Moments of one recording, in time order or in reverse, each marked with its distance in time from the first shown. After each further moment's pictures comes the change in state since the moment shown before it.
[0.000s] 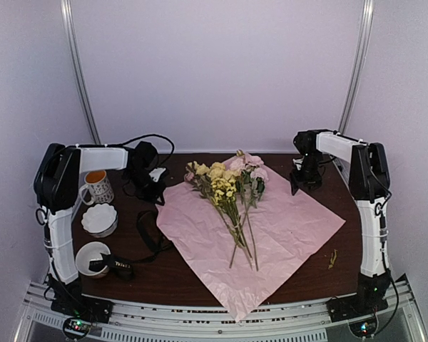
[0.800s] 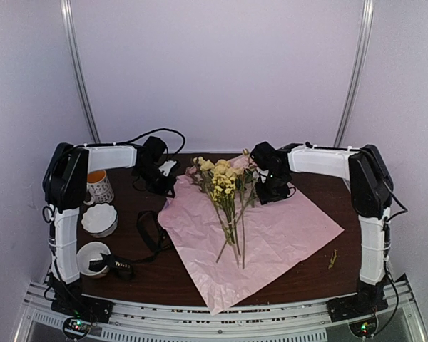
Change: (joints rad) left arm -0.053 0.077 0.124 0.063 0.002 0.048; right arm 0.386 -0.251 -0.357 0.319 0.162 0.230
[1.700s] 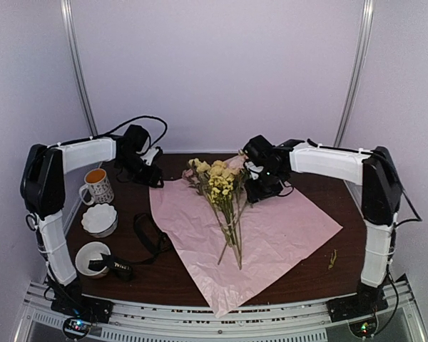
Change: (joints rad) left arm 0.057 -0.161 -0.094 -0.023 -0.109 0.016; right arm 0.104 -0.004 0.076 0.024 -0.047 -0.057
